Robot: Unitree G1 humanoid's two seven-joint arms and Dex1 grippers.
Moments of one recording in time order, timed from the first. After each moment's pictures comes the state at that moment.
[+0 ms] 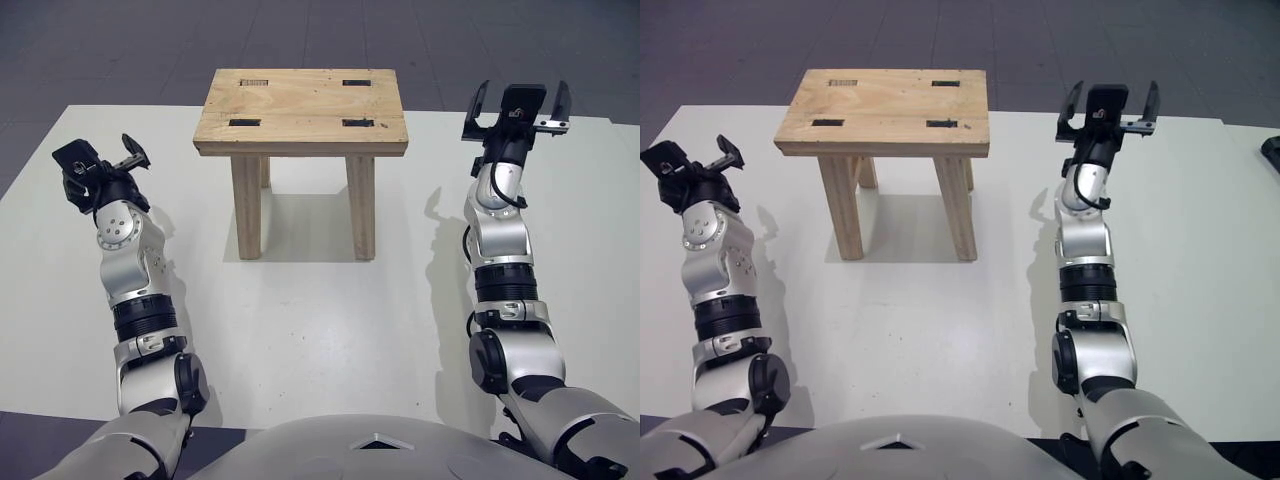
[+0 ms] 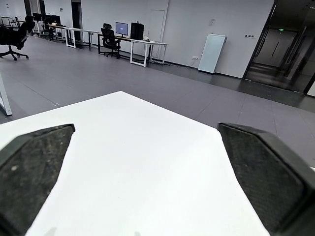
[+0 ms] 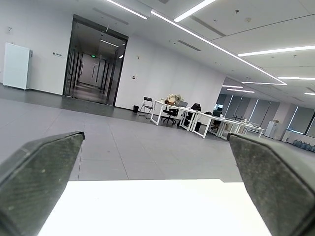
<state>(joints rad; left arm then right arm) -0.43 0.26 0.43 0.24 -0.19 0.17 0.23 -0.61 -0.22 -0.13 0.40 -0.17 0.02 -0.35</state>
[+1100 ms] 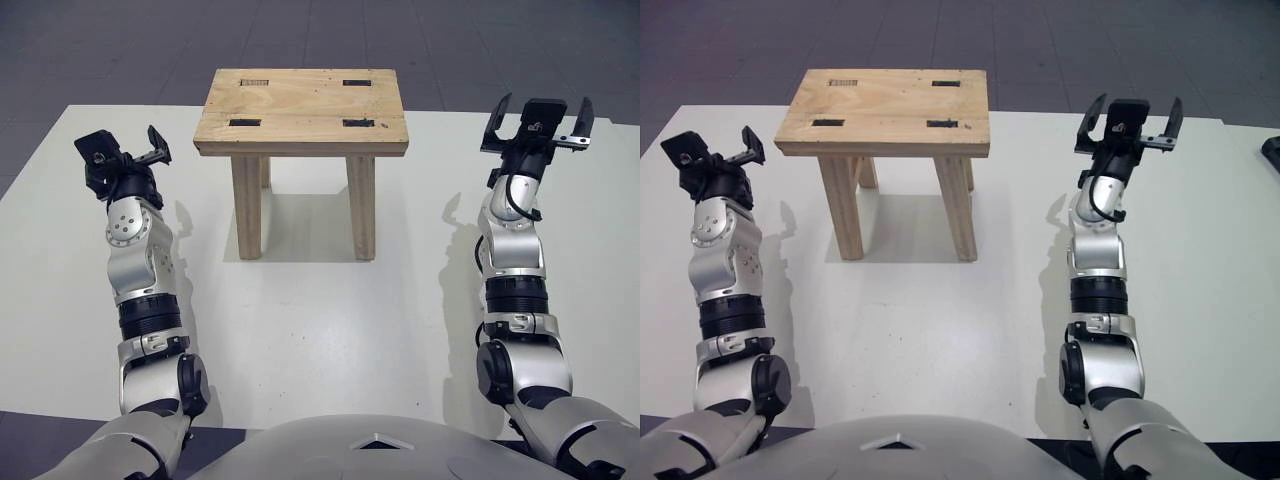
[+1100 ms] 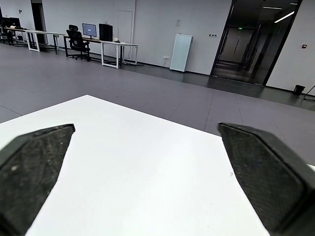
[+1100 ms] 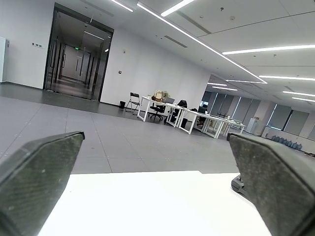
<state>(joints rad) -0.44 0.26 0.38 0.23 -0.20 0.17 0.12 -0.54 -0.25 -0.17 0.33 -0.18 0.04 -0.37</state>
